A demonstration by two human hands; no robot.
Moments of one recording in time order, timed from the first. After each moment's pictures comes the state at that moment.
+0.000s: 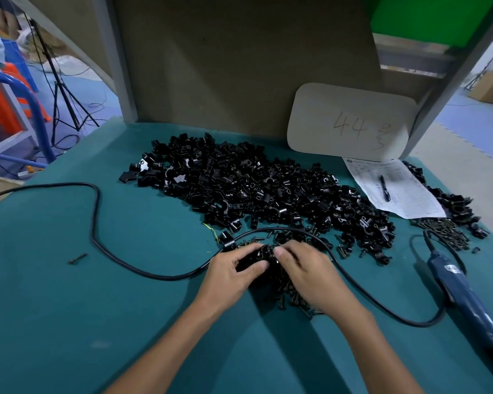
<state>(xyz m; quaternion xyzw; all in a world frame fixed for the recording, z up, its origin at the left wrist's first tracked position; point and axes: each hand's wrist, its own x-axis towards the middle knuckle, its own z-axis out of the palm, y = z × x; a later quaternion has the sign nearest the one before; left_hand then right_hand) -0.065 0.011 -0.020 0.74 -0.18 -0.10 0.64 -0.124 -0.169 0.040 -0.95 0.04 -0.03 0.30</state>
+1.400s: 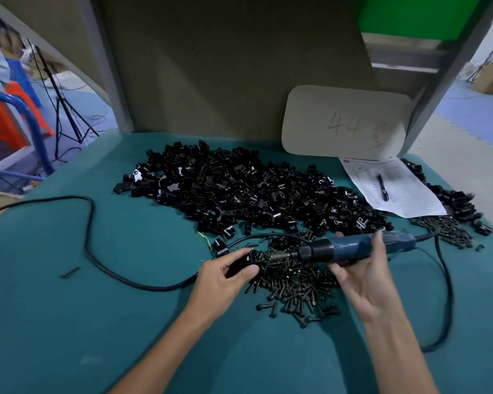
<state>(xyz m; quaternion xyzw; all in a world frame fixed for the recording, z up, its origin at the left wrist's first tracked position) -0.068 0.010 -0.010 0.76 -0.15 -0.10 0.63 -0.137 -0.240 0.033 -0.33 0.25 -0.19 0.89</state>
